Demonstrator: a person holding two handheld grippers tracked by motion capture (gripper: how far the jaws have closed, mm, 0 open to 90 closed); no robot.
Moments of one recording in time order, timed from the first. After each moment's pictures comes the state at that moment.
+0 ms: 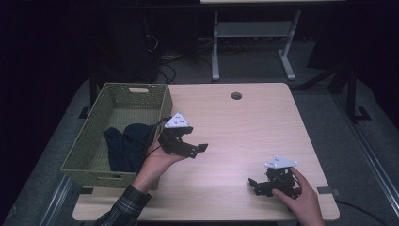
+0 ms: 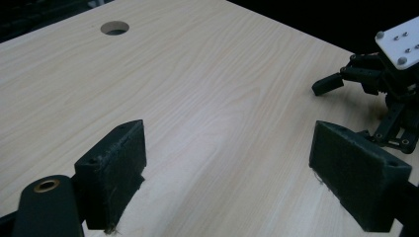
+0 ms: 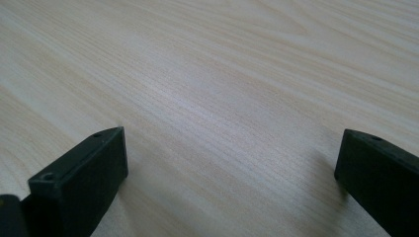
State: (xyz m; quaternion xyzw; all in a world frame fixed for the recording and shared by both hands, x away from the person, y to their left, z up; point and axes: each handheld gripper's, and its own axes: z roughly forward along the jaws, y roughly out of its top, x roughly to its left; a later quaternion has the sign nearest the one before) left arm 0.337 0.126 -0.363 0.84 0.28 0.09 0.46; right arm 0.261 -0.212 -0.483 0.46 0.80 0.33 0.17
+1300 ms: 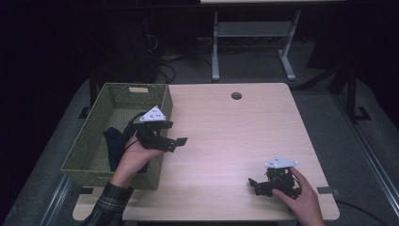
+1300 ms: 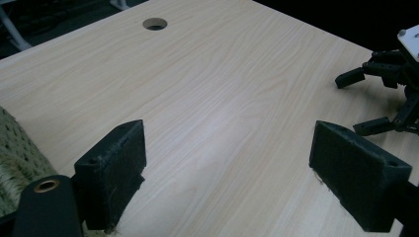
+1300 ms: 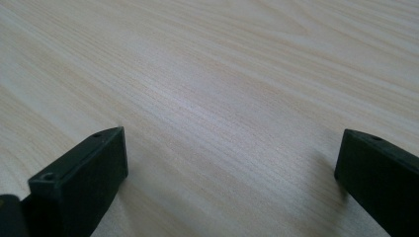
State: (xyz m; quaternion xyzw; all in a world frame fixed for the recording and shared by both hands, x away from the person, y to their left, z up) left arm 0.344 0.184 -0.347 0.83 0.30 0.11 0.45; right arm 0.261 -0.212 -0.483 0.46 0.80 0.33 0.17
